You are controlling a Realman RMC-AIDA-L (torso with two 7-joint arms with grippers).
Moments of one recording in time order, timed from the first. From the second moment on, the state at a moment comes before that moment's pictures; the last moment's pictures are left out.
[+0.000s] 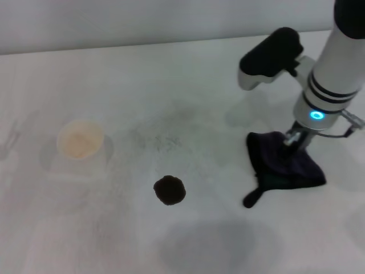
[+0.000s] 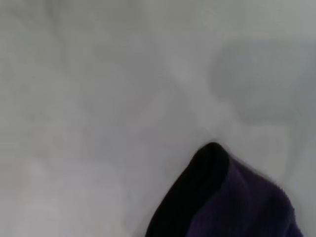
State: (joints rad) left arm -0.26 -2.08 1.07 0.29 -2.52 -1.17 2.79; right arm 0.76 2.02 1.51 0.96 -2.75 1.45 -0.26
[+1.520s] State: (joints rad) left arm -0.28 -2.09 1.07 0.11 -2.52 -1.25 2.80; right arm 1.04 2.03 0.90 0.94 -2.42 1.17 -0.35
